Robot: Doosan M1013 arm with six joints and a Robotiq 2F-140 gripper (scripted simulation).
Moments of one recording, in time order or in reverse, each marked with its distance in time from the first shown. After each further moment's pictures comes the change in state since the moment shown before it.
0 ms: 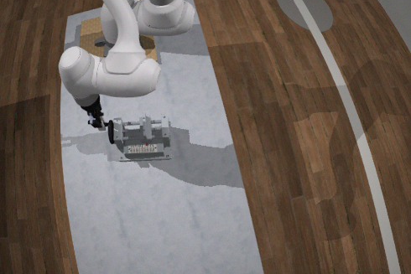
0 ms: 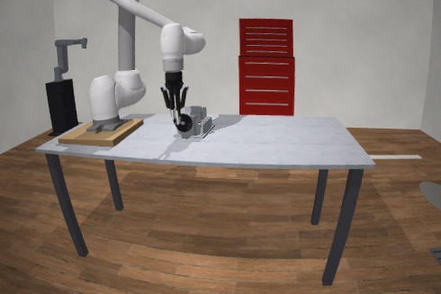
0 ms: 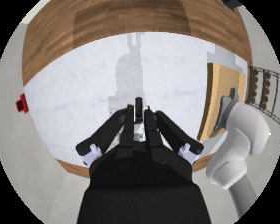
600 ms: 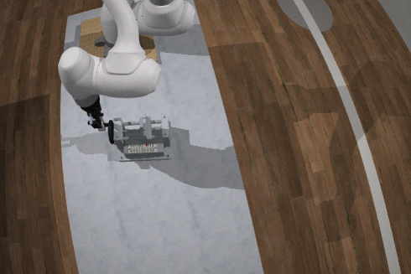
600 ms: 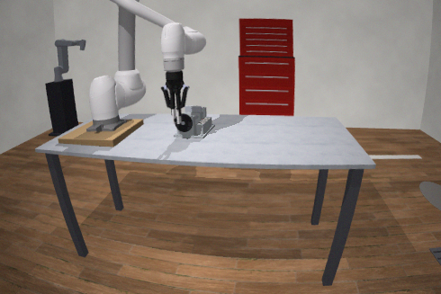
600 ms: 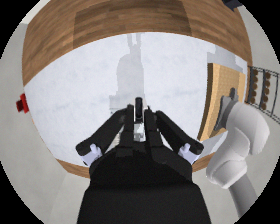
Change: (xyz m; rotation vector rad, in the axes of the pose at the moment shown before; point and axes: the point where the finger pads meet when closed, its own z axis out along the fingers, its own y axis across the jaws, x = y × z) arm 0.000 -0.003 -0.002 -0.001 0.000 0.000
